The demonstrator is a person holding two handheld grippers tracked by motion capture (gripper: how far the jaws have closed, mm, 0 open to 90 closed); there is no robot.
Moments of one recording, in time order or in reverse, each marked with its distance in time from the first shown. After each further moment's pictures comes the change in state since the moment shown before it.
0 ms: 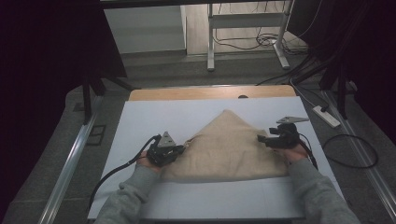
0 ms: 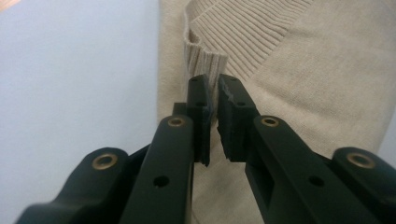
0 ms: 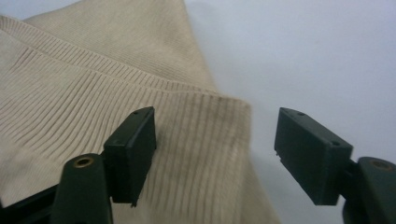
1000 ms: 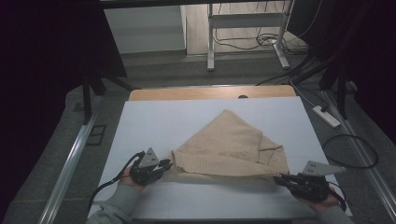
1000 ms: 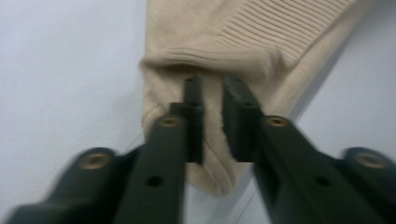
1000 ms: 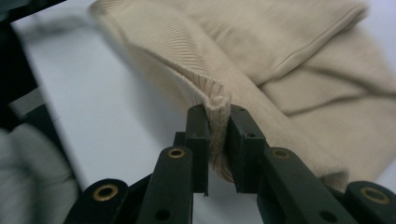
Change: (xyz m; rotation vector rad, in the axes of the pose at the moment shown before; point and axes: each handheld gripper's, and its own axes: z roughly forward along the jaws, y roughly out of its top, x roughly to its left) left arm -0.017 -0.051 -0.044 -0.040 0.027 0.015; right arm 0.071 -0.094 -0.126 -0.059 0.241 -0.129
